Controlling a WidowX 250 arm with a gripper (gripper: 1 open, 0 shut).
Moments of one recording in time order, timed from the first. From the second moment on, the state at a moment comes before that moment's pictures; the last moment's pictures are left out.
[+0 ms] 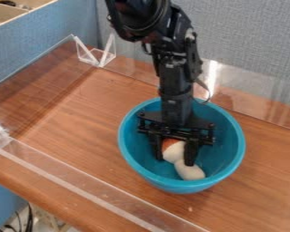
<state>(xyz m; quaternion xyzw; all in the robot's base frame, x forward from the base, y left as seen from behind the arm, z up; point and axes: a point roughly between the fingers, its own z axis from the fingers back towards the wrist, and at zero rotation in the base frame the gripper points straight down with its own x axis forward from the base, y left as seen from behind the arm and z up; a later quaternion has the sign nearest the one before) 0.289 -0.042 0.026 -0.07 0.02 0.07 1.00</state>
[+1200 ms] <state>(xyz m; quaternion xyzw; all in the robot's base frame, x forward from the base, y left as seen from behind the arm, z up) 0.287 -0.038 0.023 -0.08 0.02 0.07 0.99</state>
